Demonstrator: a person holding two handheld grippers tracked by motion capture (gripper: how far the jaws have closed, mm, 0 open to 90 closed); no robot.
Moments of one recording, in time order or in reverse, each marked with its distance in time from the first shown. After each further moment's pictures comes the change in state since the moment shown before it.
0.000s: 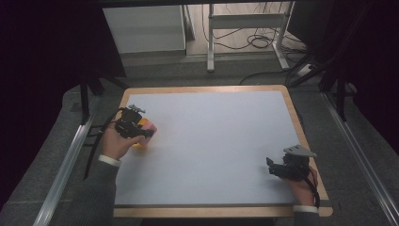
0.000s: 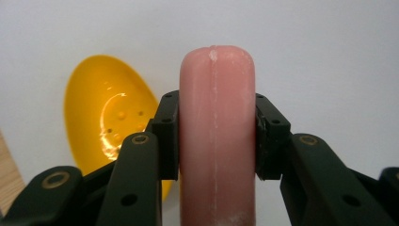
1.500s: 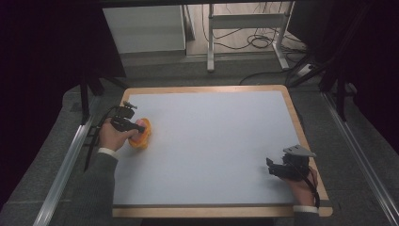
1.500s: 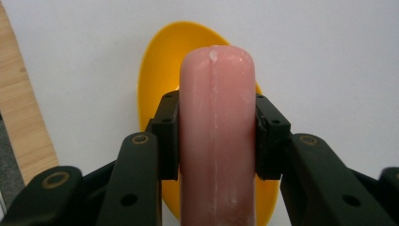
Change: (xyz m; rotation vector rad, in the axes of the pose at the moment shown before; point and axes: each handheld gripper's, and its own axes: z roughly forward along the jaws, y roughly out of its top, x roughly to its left) left arm 0.053 -0.004 0.041 0.083 0.043 -0.151; right arm 0.001 0.000 0.001 0.009 -0.005 -0.006
